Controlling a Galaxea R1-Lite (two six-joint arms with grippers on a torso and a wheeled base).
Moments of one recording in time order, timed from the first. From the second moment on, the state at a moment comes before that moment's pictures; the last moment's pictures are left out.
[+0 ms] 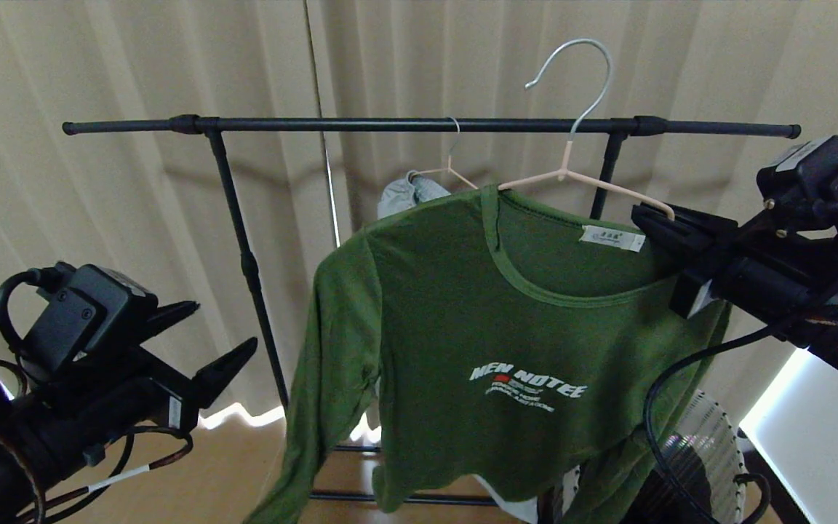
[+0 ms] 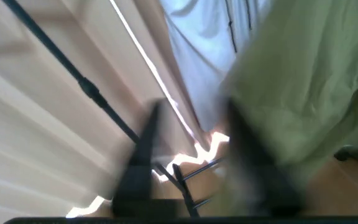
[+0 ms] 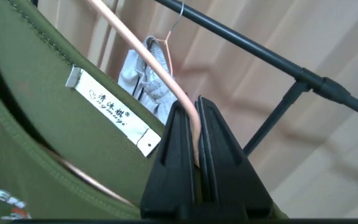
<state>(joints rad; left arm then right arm) -0.34 1.32 -0.32 -0.86 0.01 0.38 0.40 1.46 -0.60 -0.97 0.05 -0.36</state>
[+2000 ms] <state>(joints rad) -0.10 0.13 -0.04 0.03 0.05 0.11 0.09 1.08 -0.11 -0.82 -0.30 -0.35</state>
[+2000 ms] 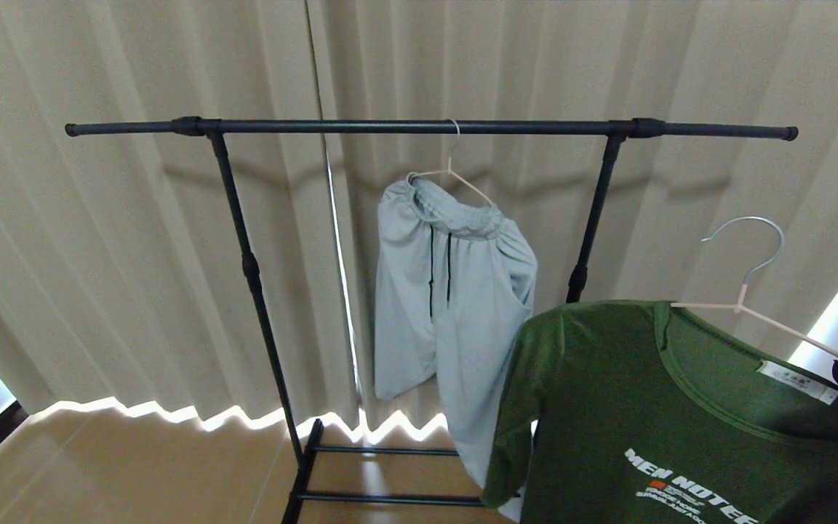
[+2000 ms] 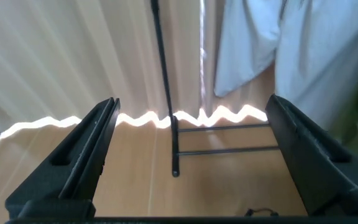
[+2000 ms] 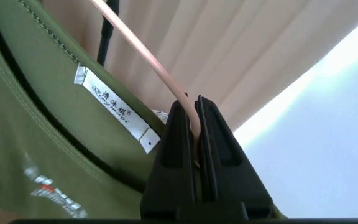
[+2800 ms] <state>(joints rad) -0.09 0.09 0.00 0.00 -0.05 0.07 -0.07 1.00 -0.14 -0.82 -0.31 -0.42</state>
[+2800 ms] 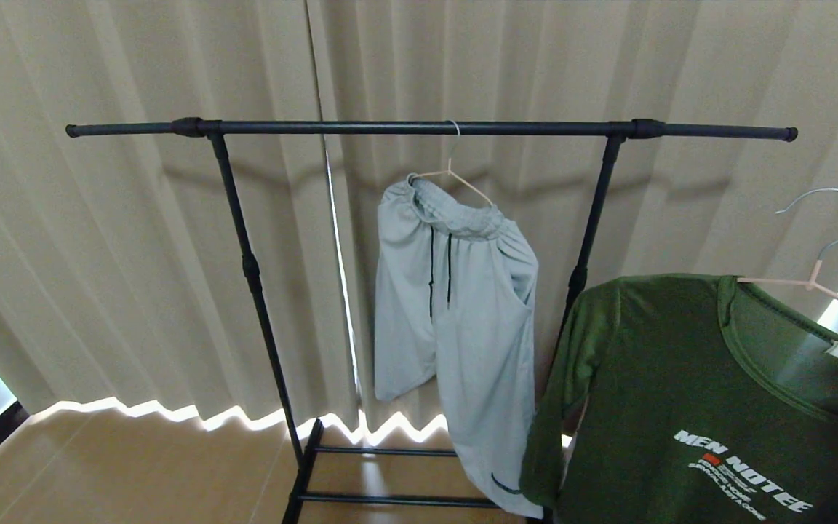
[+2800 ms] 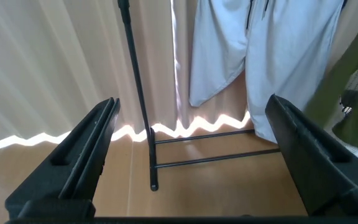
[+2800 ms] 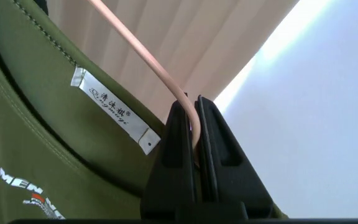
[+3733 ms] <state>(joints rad) -0.09 0.09 0.00 0.00 -0.07 0.07 -0.04 0.99 -0.16 -0.82 -0.30 -0.41</state>
